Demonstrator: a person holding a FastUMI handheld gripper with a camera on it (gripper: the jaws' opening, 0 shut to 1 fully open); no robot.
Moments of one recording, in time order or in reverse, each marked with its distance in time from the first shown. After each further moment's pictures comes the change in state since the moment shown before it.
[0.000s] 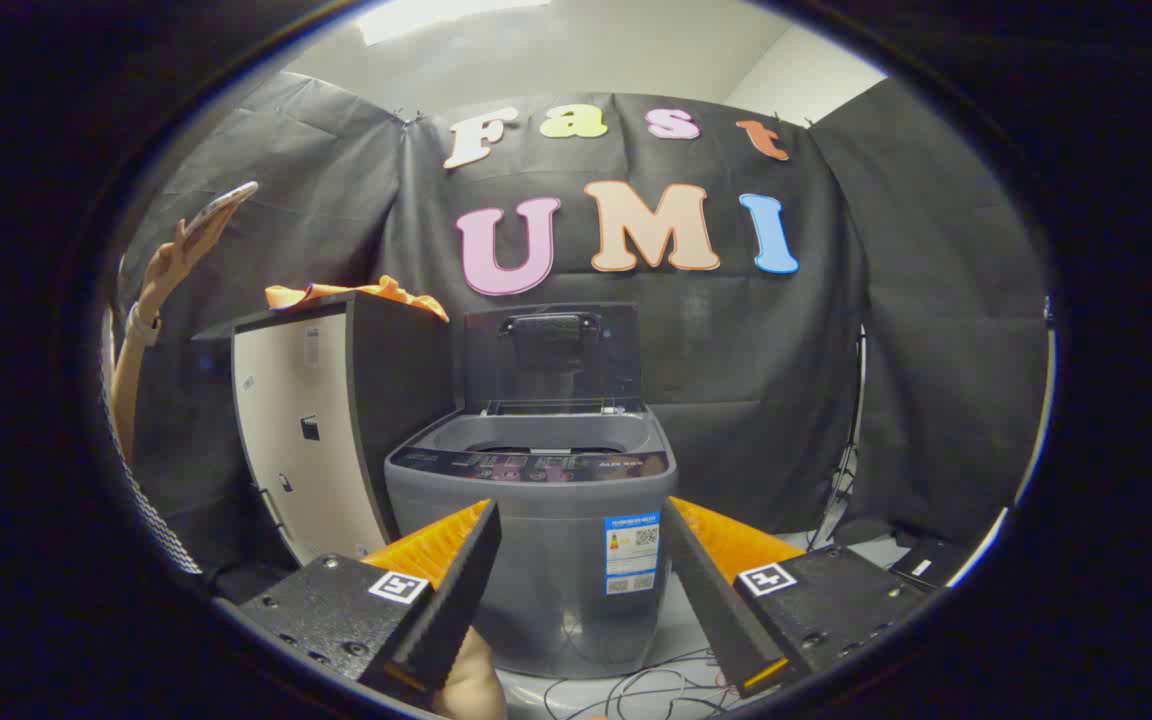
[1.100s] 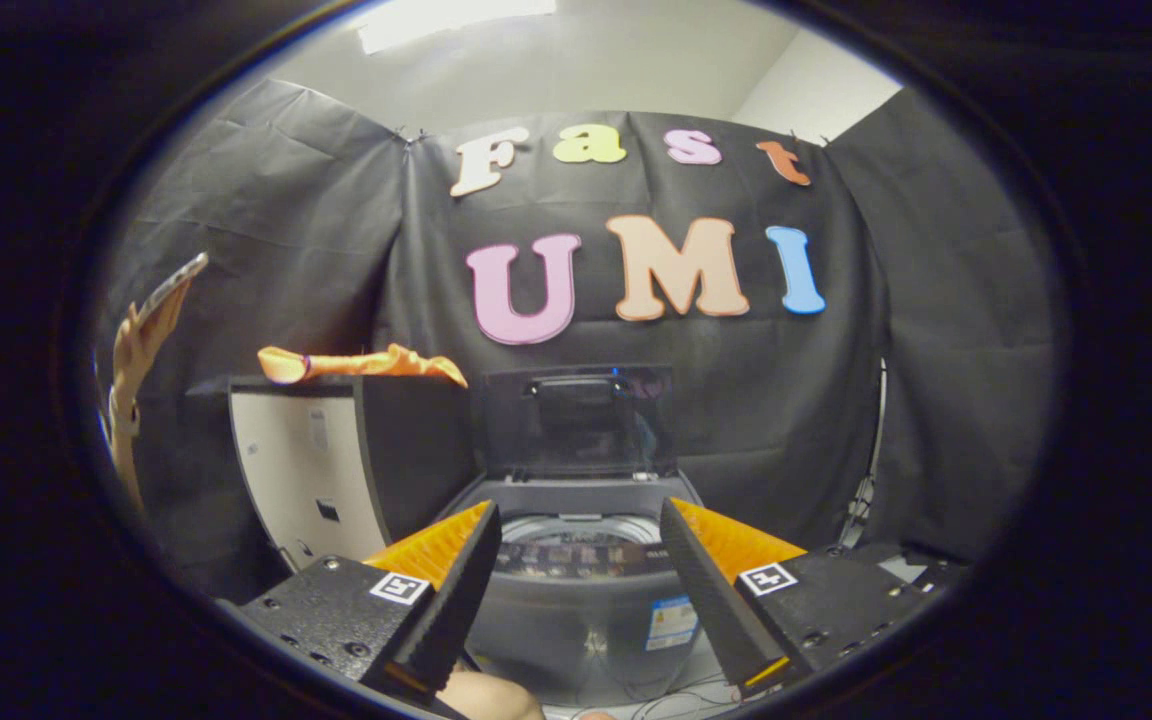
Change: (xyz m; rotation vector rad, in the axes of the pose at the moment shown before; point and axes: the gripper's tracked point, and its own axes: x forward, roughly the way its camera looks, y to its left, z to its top) arm 0.060 0.066 0.126 0.016 -0.079 0.027
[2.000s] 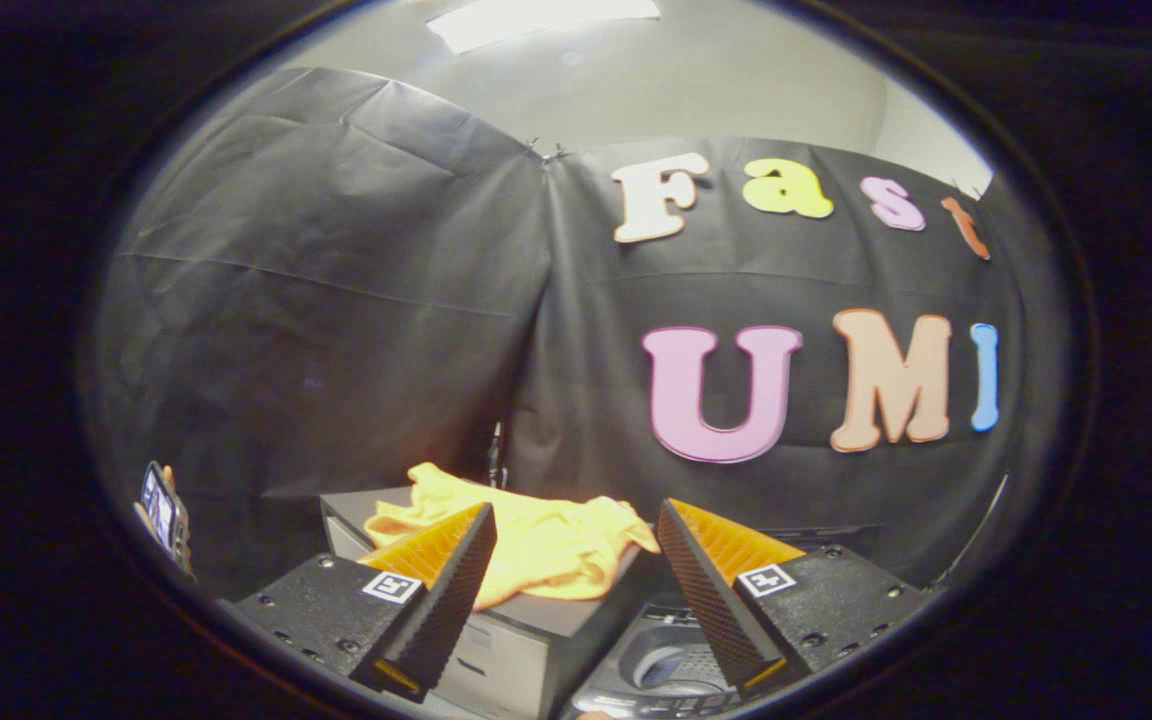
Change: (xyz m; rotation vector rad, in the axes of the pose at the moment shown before) arm 0.149 0.264 0.177 -0.092 -0.061 0.386
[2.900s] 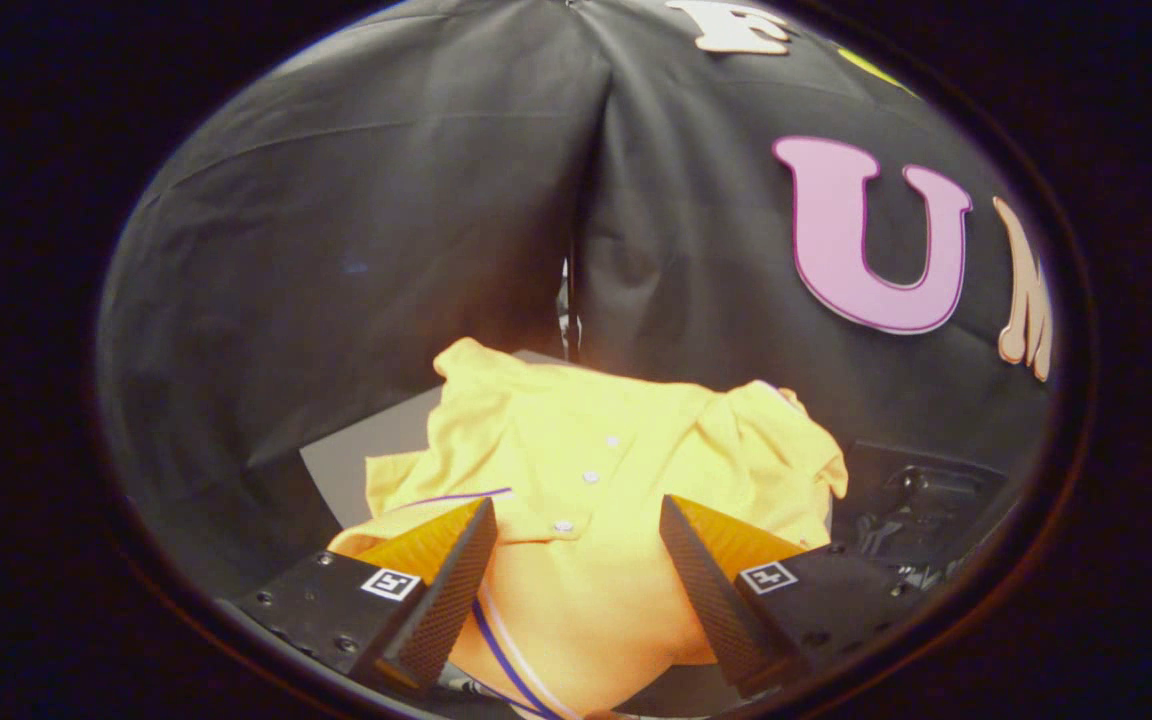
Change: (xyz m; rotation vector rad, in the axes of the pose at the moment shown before) arm 0.140 0.086 -0.144 0.062 0.576 0.153
